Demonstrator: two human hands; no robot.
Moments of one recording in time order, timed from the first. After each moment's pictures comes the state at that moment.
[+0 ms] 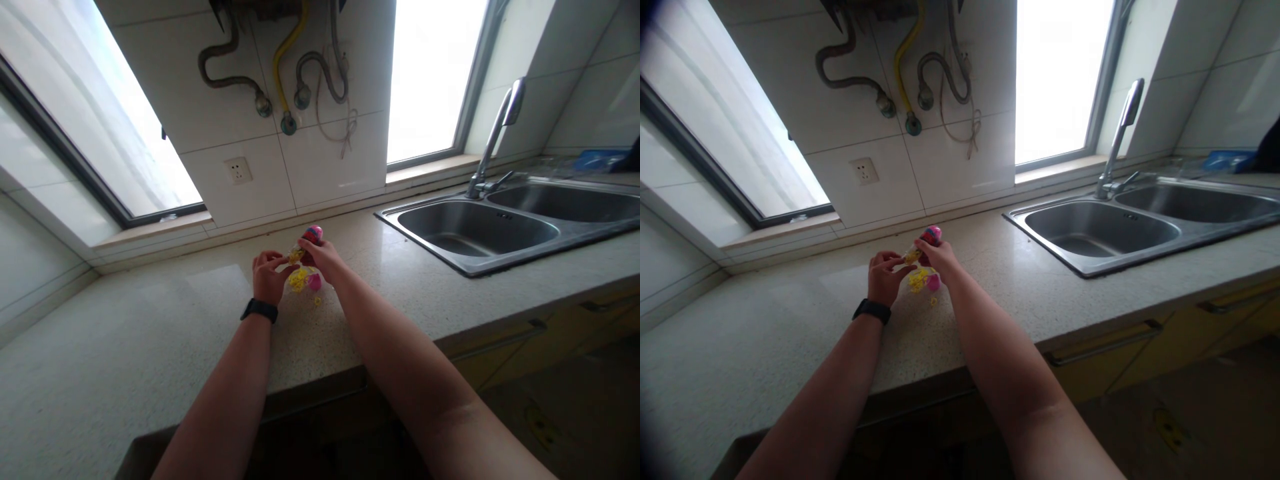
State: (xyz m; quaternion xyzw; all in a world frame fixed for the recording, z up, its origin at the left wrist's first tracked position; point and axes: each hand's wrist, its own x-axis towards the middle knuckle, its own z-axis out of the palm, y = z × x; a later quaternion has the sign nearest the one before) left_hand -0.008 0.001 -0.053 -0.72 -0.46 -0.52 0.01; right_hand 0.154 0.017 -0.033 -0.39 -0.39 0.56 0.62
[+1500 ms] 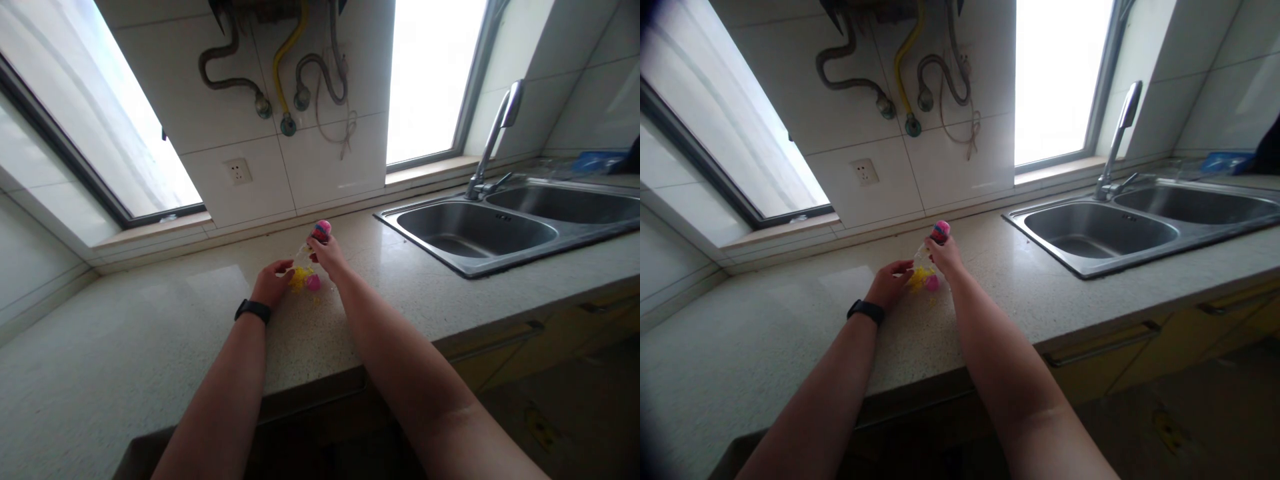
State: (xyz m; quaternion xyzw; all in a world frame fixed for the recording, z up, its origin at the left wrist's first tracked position) left_hand -0.017 0.022 -0.072 -0.75 -0.46 -0.42 -0.23; right_hand 0.170 0.024 -0.036 -0.47 -0.44 0.41 0.65
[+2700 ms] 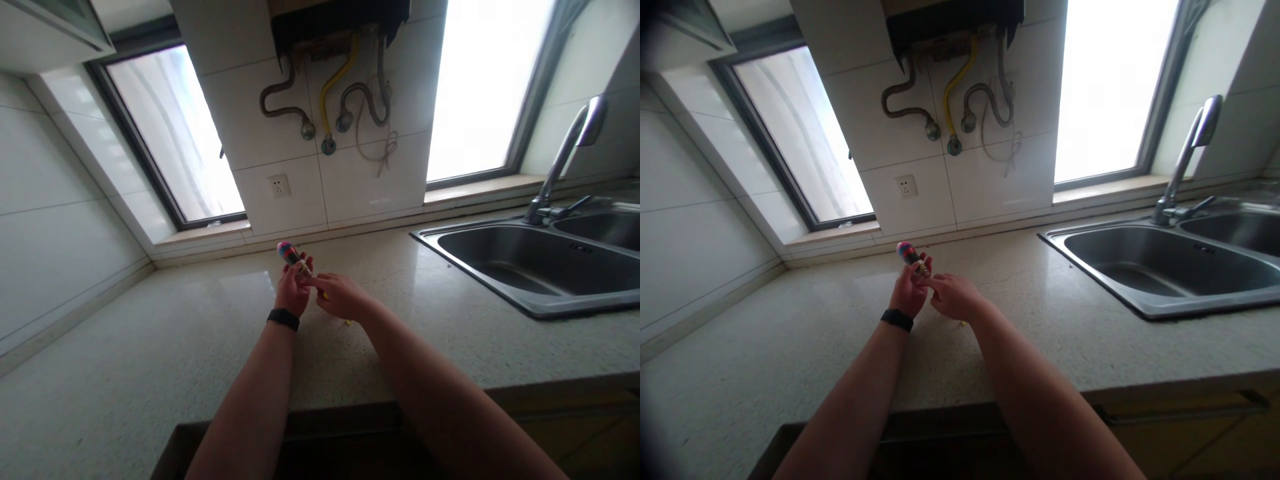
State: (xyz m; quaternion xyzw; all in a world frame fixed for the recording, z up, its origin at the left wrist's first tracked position) left_hand -0.009 0.003 -0.028 -0.26 -0.17 -0.70 -0.65; right_hand 0.140 -0.038 -0.016 -0.37 -0.88 0.03 0.29
